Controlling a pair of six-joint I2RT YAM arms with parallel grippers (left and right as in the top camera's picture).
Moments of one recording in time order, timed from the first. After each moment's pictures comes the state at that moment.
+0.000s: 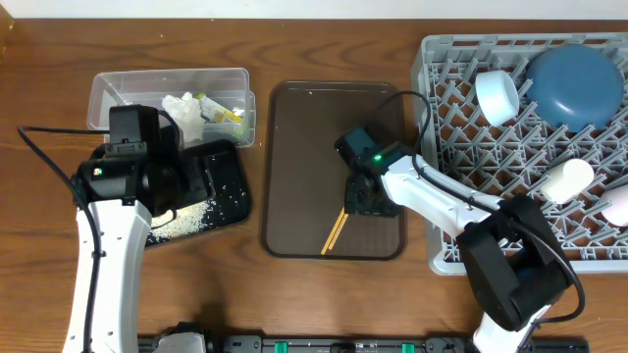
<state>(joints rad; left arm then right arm) 0.09 1.28 1.17 -1.14 0.15 -0.22 0.62 1.90 1.19 -0.77 -0.03 0.72</state>
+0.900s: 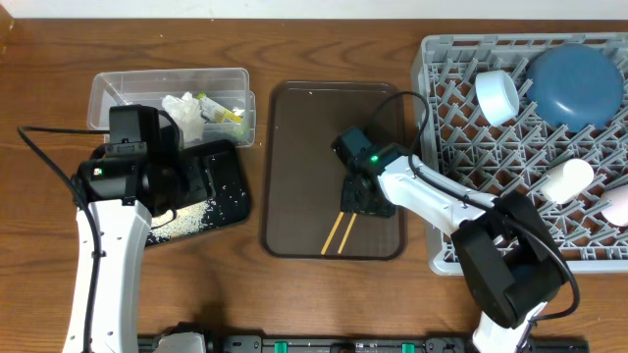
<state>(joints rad) 0.09 1.28 1.17 -1.14 0.15 -0.22 0.63 1.92 1.20 -0.75 -0.02 0.79</state>
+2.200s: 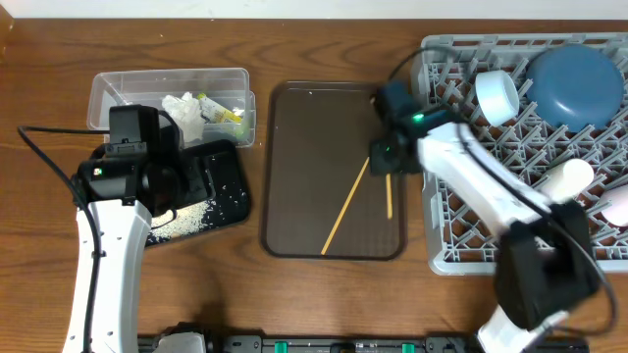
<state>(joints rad) 0.09 1.28 1.17 -1.14 0.15 -0.22 0.43 1.82 1.39 -0.87 0.01 0.39</state>
